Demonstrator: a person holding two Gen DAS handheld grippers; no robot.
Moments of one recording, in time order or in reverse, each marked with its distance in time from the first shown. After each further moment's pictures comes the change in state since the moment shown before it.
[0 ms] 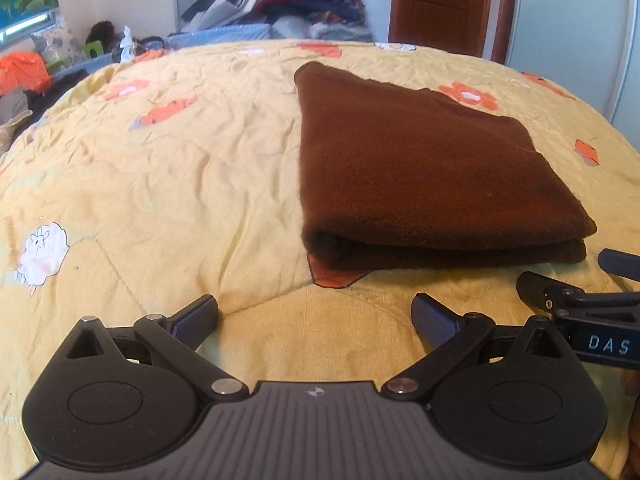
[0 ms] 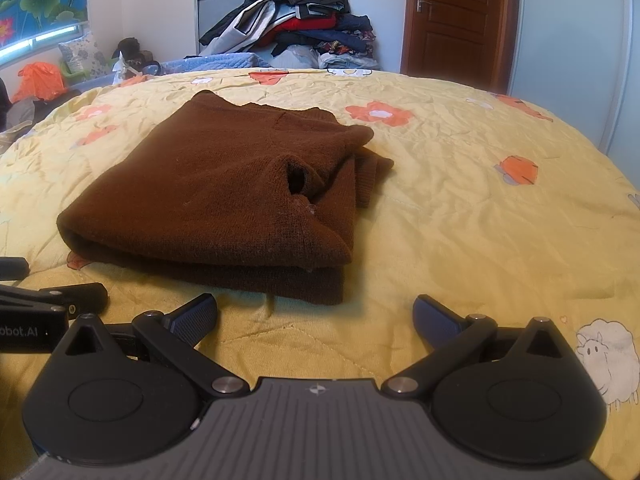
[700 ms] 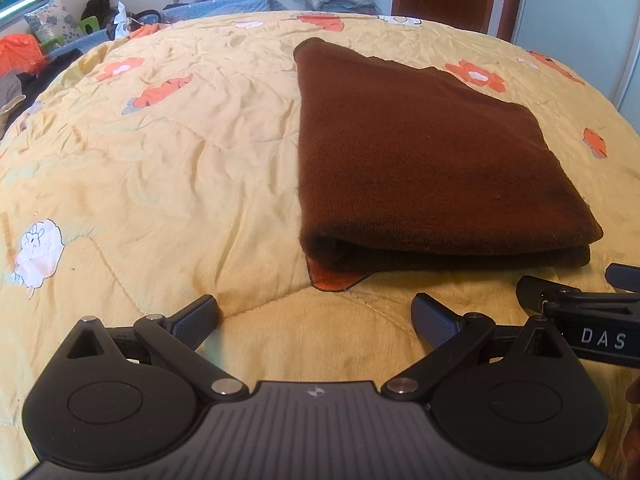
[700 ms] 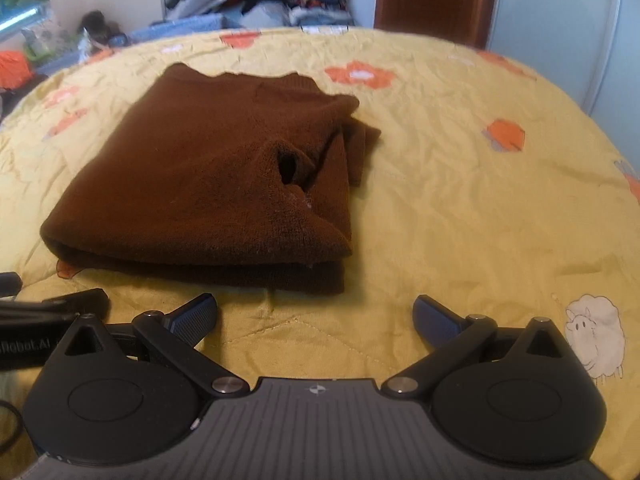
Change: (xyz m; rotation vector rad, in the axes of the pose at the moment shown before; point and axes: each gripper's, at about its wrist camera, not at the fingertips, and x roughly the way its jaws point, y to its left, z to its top) left arm 0.005 -0.001 0.015 -0.003 0.101 0.004; right arm 0.009 0.008 0.023 0.072 0.177 -0.072
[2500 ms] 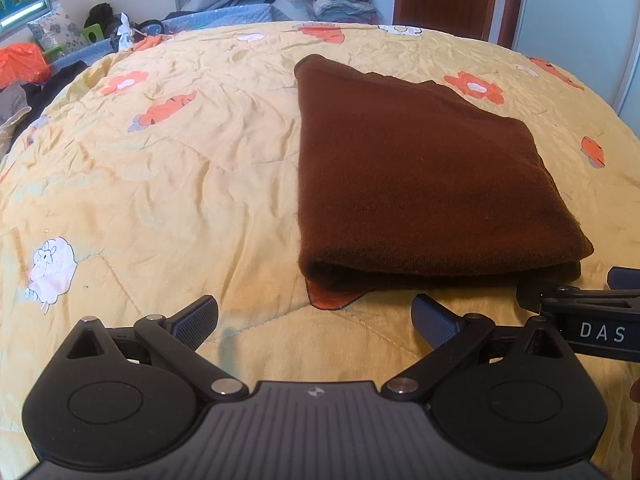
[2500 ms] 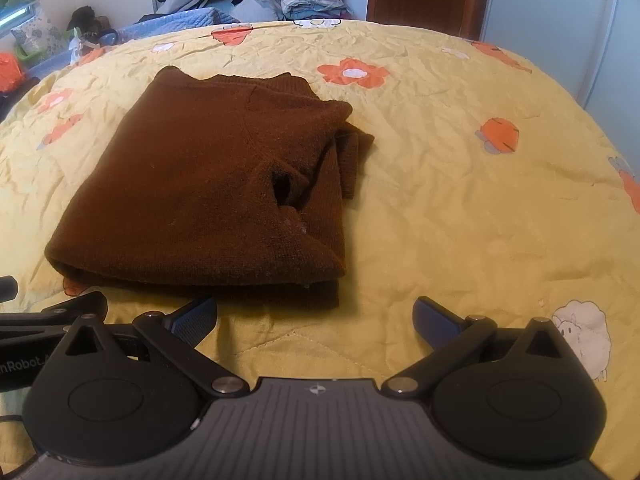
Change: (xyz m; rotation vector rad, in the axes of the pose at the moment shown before) left arm -0.011 -0.005 0.010 0.005 -0.013 0.019; right arm -0.007 -0.002 0.015 0.021 0.033 -0.004
